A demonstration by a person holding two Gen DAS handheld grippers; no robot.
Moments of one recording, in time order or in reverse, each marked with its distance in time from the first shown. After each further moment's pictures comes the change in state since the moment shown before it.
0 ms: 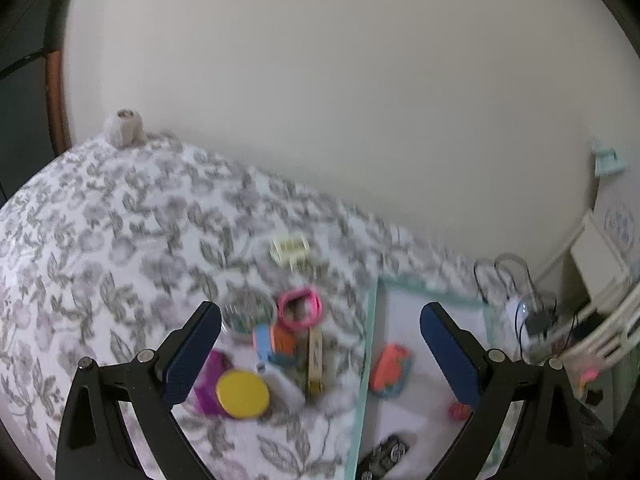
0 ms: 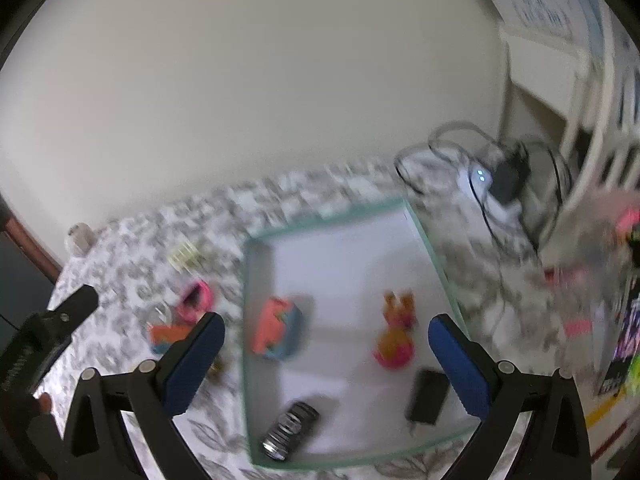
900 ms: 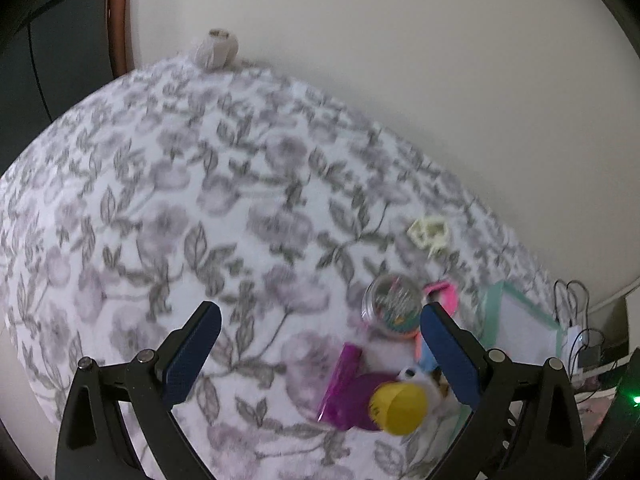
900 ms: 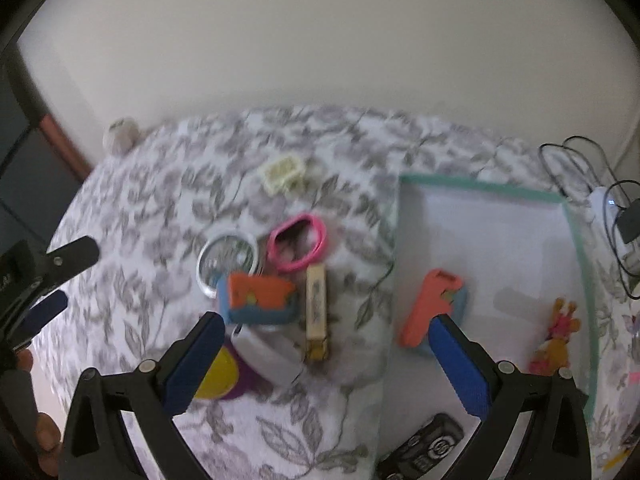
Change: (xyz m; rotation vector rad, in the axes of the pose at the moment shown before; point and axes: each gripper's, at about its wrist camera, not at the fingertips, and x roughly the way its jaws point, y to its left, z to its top) left arm 0.049 0.139 -0.011 -0.202 0.223 0.187; right arm 0.101 0.134 -0.054 -0.274 0.263 0.145
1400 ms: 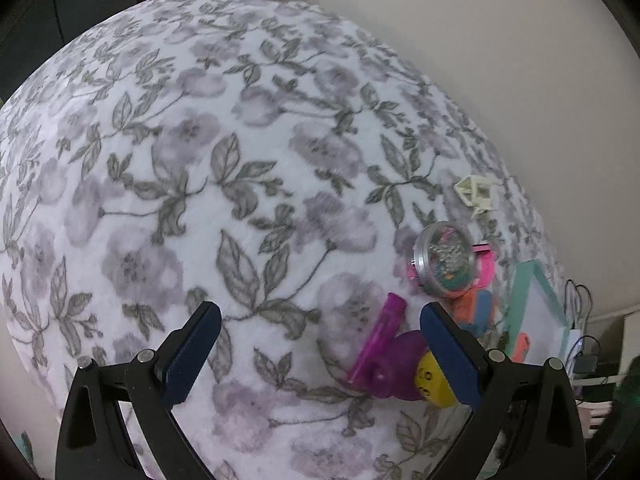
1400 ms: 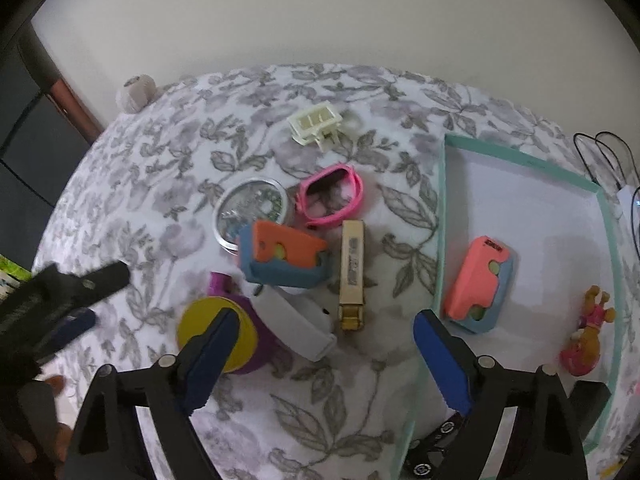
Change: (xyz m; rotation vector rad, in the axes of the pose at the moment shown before) left arm 0.032 0.036 -0.027 -0.140 0.174 0.019; right arm 0.015 0.014 -0.006 -0.045 0.072 0.044
